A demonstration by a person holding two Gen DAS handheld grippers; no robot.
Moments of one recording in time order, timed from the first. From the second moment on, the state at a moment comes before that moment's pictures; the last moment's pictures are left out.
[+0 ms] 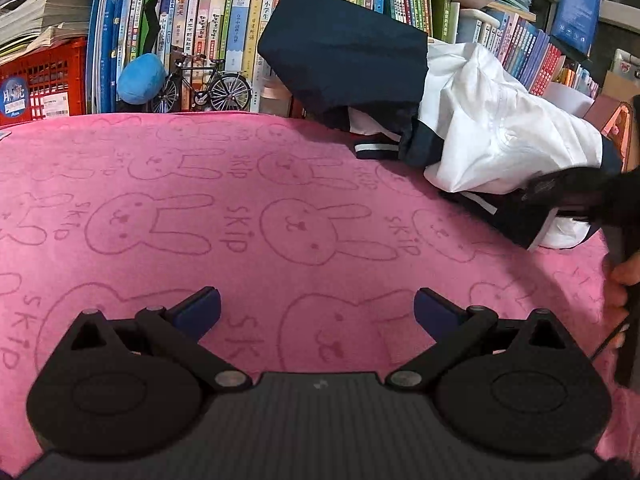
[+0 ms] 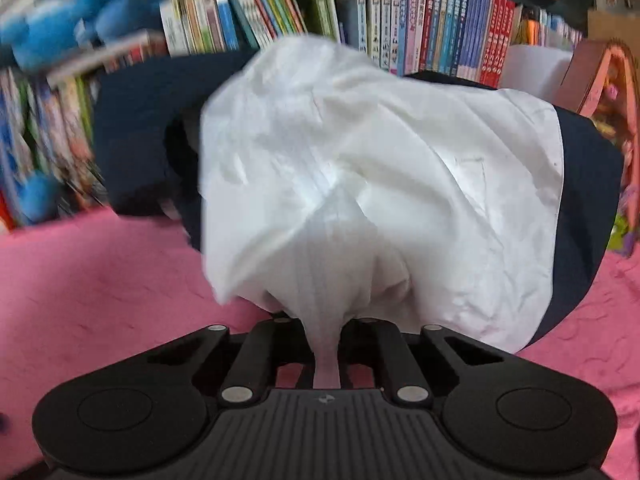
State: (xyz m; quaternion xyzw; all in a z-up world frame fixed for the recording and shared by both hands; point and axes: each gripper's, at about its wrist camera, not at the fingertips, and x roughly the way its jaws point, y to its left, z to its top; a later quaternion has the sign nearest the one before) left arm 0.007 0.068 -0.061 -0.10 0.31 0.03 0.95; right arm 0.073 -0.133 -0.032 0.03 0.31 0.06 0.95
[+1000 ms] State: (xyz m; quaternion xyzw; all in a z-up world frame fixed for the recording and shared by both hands) left arm -0.027 0.007 -0.022 0.04 0.23 -0.11 0.97; right arm -0.075 -0.200 0.052 0.10 0.25 0.24 0.93
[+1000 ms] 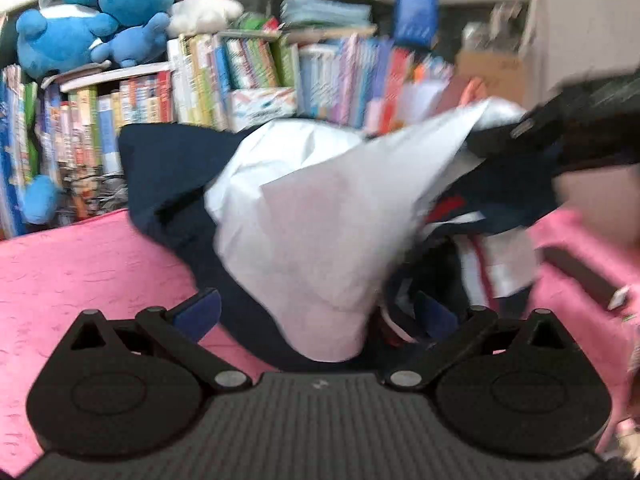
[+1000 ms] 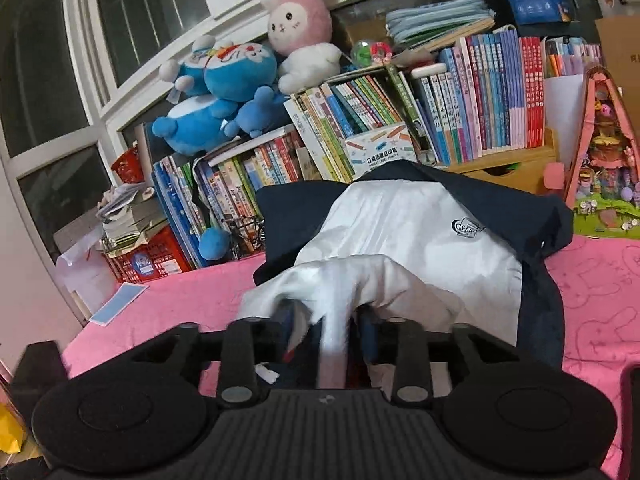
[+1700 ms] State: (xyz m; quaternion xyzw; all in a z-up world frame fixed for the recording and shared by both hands) left arm -0.016 0.099 0.019 0.05 0.19 0.11 0.97; right arm -0.100 -0.171 -0.037 -0.12 0.23 -0.02 0.97
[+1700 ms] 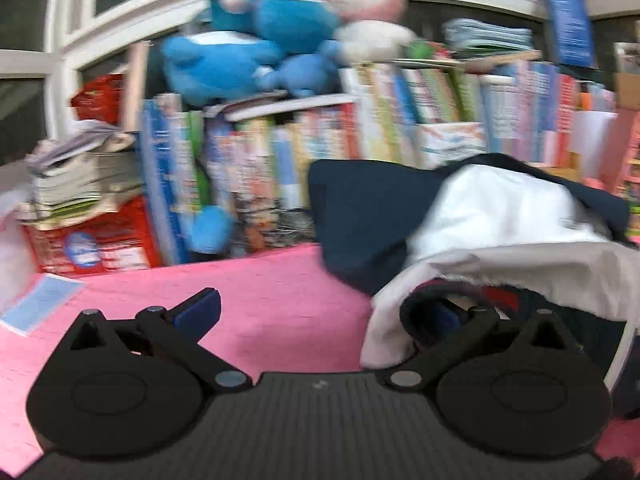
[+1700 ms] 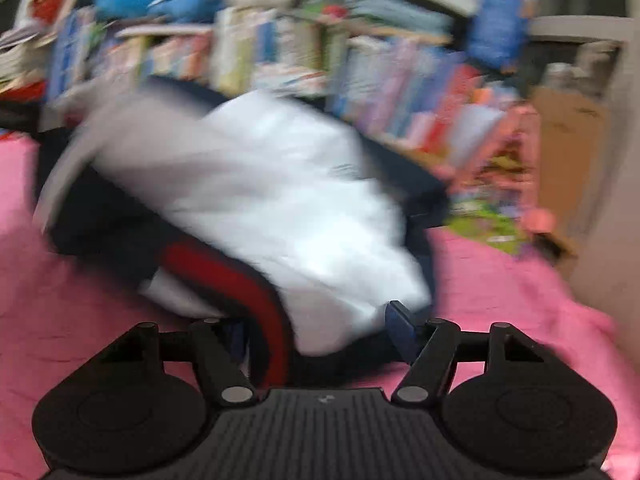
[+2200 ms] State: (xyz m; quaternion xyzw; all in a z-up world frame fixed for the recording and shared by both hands) left arm -0.081 0.098 -0.005 0.13 0.22 0.06 0.96; right arm -0.125 -0.182 -0.013 -0.11 0.19 0.06 0.97
